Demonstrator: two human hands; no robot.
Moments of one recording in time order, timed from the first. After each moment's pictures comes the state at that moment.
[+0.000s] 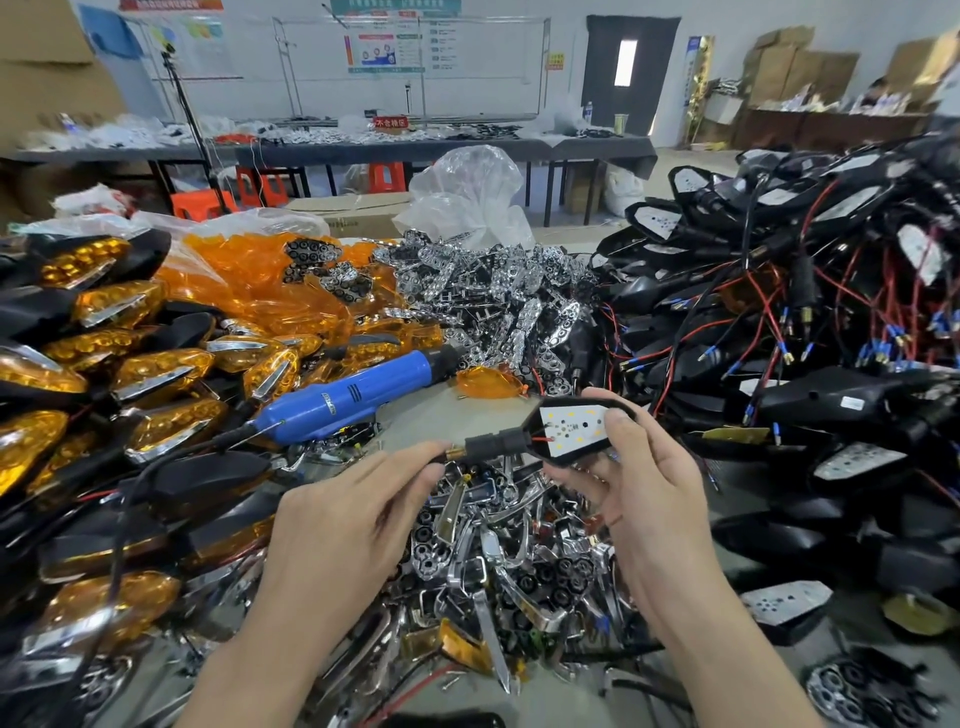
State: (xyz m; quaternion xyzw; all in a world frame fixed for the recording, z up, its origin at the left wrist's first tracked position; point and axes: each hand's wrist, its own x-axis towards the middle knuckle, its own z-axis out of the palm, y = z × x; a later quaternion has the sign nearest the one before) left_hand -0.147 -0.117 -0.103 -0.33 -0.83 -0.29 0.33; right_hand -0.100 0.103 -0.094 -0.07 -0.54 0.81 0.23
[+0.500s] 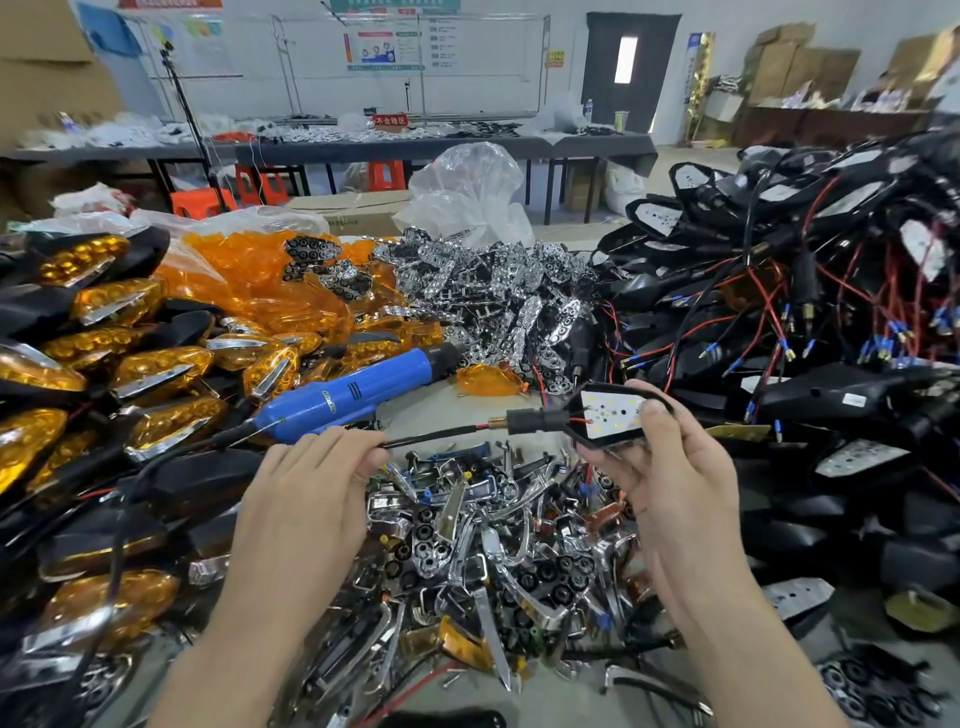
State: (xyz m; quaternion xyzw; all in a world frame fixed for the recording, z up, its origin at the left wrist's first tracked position) left_hand -0.157 -0.133 -0.104 -0.24 -0.88 -0.18 0.37; right_hand -0.099 0.118 -0.094 -0.09 -0.52 0.80 0.28
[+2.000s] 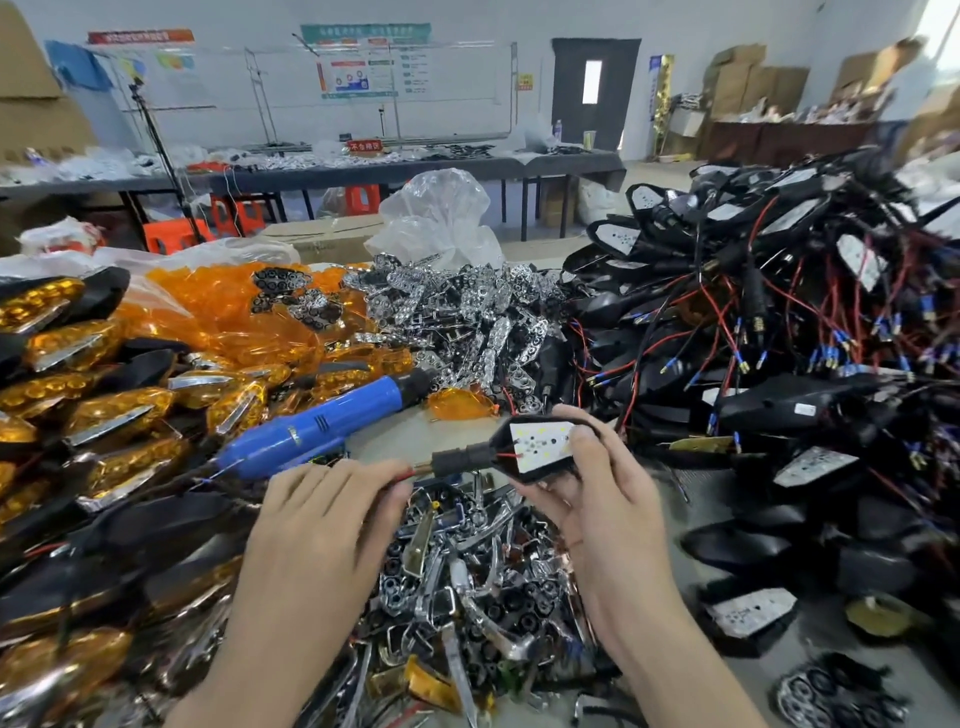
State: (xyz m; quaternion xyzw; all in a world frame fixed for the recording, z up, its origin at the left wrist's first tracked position) left_hand -0.146 -0.108 -0.091 -0.30 -0.87 -0.18 0.34; right_hand -0.097 0.094 -0.088 -0.11 -0.48 0.84 0.23
